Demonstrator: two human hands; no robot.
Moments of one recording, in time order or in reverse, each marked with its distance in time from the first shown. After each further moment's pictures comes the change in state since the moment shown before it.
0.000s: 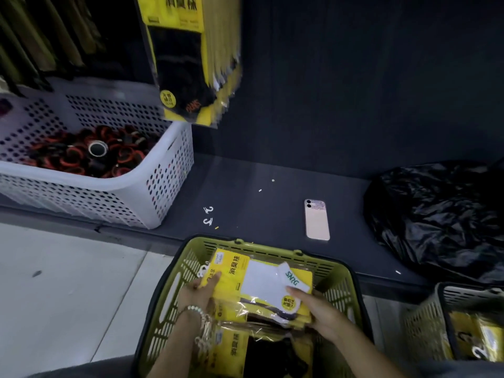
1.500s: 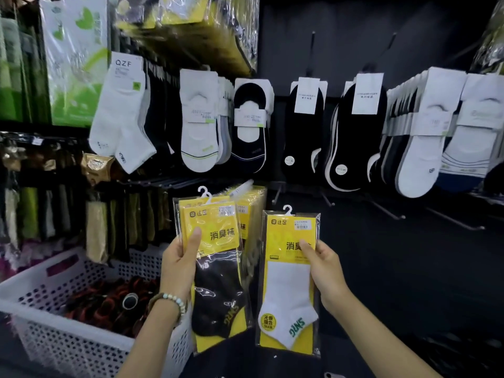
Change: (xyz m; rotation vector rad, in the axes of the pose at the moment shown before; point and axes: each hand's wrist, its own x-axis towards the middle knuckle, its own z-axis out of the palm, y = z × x) left_hand -0.130 0.328 -0.121 -0.421 0.015 1.214; right_hand -0.177 -0.322 0.155 -0.032 0.001 -1.129
